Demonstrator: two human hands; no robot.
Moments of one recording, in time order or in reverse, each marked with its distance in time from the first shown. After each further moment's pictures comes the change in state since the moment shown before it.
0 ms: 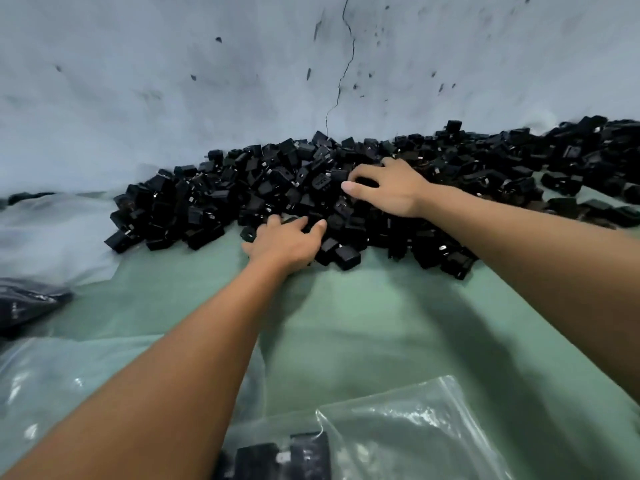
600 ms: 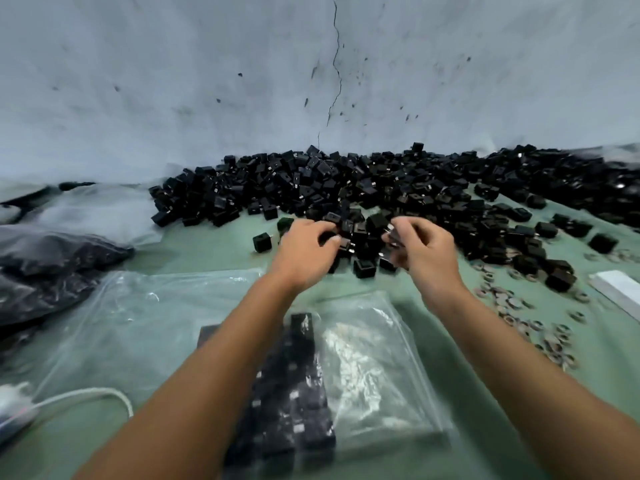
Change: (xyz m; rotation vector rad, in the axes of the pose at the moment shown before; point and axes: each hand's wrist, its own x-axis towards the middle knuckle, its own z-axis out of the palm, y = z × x) left_hand -0.203 0.014 -0.045 -0.413 0.065 0.387; right_hand -0.262 -0.065 0.003 1.035 0.593 0.184
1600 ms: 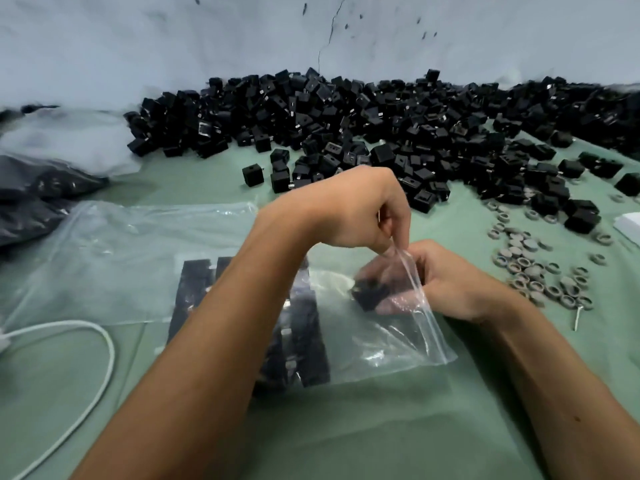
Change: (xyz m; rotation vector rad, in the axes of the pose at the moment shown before) left_hand -0.040 0.062 0.000 0.142 -0.554 0.466; right_hand -0.084 -0.003 -0.046 -0.109 -0.995 0.133
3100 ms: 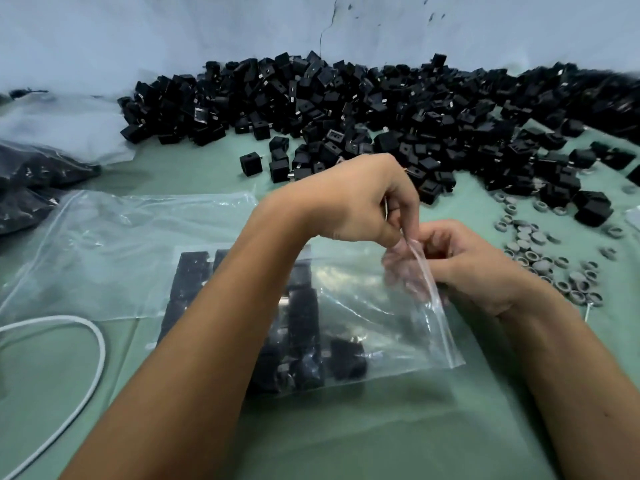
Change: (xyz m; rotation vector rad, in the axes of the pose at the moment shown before) left_hand -0.003 -0.013 0.005 -0.125 0.023 0.011; right_hand 0.003 0.007 -0.007 0.216 0.096 -0.004
